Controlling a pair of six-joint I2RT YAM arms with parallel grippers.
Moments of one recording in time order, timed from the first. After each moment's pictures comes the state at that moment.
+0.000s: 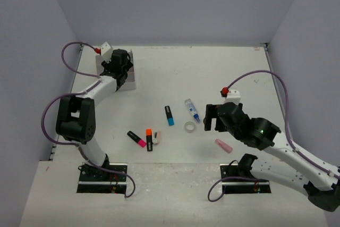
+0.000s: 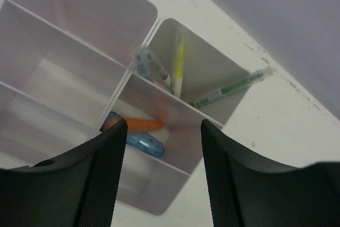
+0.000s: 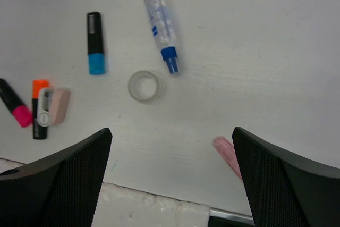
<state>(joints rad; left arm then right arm) -0.22 1.74 1.19 0.02 -0.54 -0.73 0.94 0.76 0.87 -0.84 0.48 0.67</state>
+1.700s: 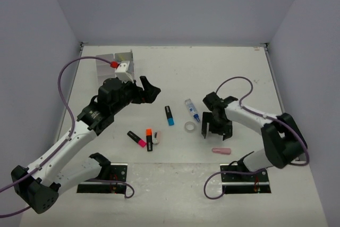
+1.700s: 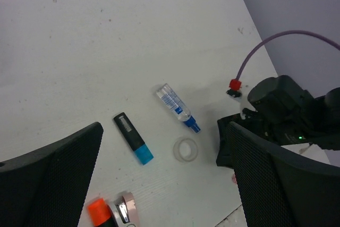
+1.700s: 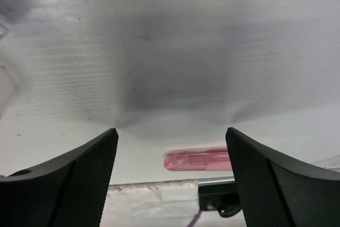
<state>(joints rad) -0.58 0.93 0.88 -0.25 0.00 -0.55 0.53 1.54 0.82 -0.88 0.02 0.63</state>
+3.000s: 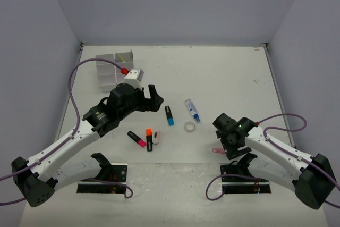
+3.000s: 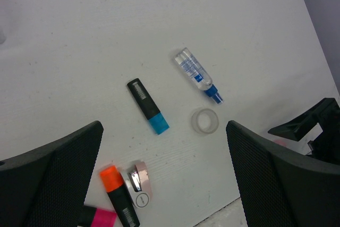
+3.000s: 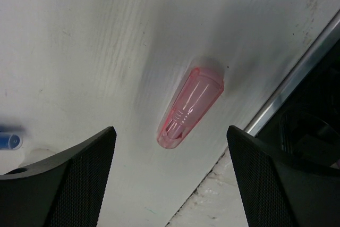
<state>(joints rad) -0.74 0.98 0.90 -0.39 -0.16 -0.54 0.70 0.98 0.58 -1.16 0.28 1.93</state>
